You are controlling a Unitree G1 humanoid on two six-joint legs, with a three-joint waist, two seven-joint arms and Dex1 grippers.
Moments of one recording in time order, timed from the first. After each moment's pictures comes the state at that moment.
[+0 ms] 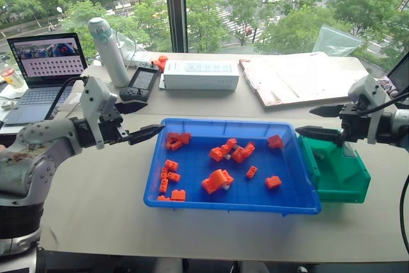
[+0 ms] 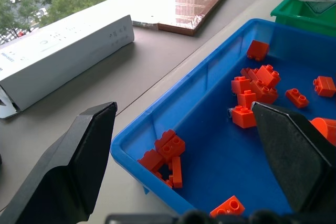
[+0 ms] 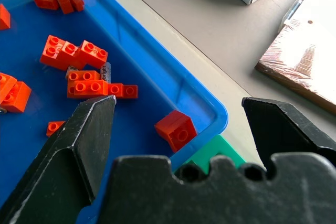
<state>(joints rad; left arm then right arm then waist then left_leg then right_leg) -0.43 0.88 0.22 -0.30 -0.67 0.70 -0.85 -0.58 -1.01 -0.14 0.09 0.41 0.64 1.13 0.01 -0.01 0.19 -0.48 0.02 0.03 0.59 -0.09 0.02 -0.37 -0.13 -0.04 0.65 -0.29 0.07</state>
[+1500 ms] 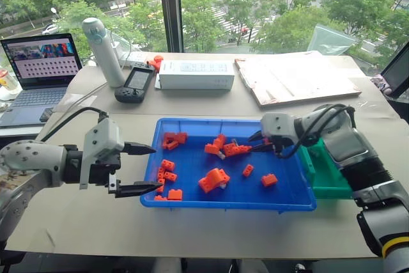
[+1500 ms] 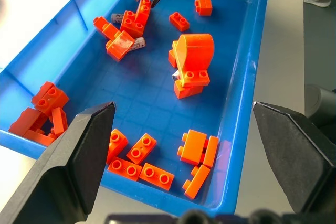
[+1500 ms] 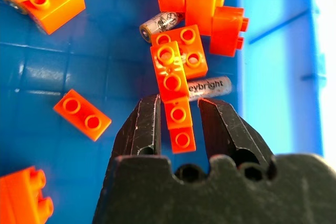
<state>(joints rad) -0.17 1.10 0.28 -0.55 -0.76 0.74 -1.09 -0.82 -0.81 0.31 0.28 -0.02 0.06 1.35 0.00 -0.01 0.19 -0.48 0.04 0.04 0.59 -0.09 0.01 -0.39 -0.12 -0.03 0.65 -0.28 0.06</state>
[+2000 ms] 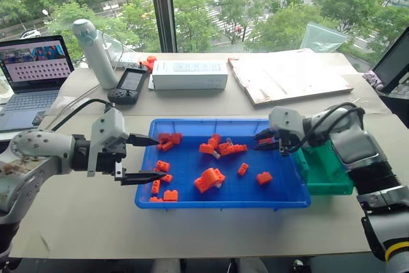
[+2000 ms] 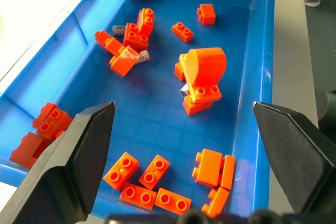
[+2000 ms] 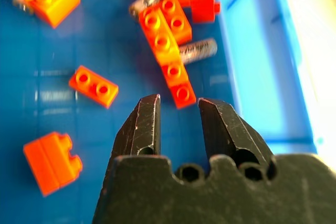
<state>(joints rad) -0.31 1.08 0.17 -0.46 -0.72 0.72 -1.11 -0.78 -0.72 0.26 0.21 0.03 0.20 1.28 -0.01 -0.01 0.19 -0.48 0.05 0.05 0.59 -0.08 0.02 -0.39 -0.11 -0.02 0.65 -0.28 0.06</state>
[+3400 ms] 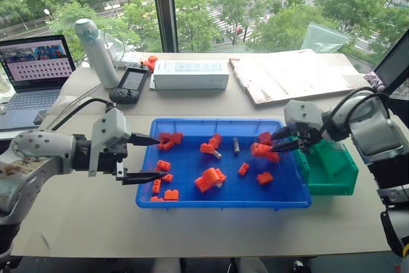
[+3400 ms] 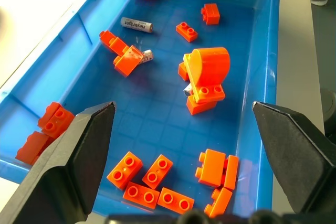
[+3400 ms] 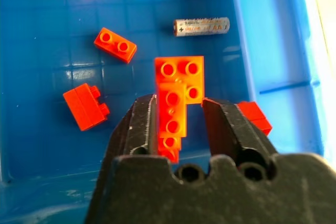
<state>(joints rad) -0.30 1.07 0.17 -0.47 -0.71 0.72 -1.10 -0.83 -0.90 0.27 0.21 0.03 0.31 1.46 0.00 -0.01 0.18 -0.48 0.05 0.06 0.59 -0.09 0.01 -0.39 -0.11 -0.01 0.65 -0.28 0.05</state>
